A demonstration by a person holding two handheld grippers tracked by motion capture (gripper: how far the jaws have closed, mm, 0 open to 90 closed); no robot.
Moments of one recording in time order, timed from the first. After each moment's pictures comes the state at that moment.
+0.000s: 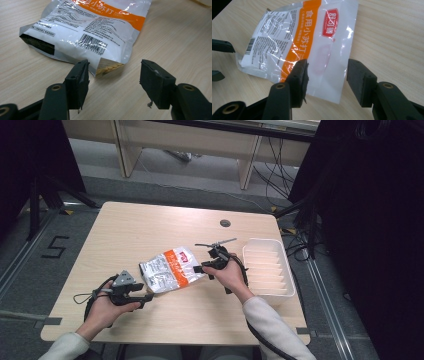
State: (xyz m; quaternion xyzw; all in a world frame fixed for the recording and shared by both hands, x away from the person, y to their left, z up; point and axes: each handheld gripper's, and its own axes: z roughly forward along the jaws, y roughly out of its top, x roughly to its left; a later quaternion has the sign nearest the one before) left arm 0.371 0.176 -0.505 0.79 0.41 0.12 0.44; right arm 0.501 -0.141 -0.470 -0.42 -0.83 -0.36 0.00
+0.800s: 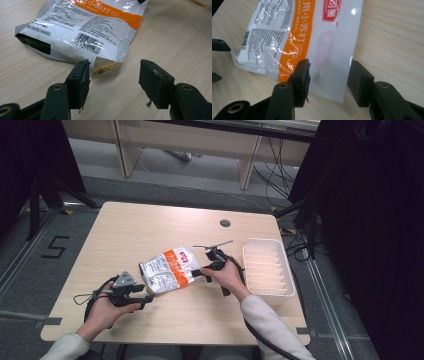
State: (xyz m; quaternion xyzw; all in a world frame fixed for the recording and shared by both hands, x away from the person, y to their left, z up) left arm 0.370 0.177 -0.504 0.80 0.40 0.12 0.43; right arm 0.506 -0.136 -0.489 -0.44 -0.83 -0.34 0.05
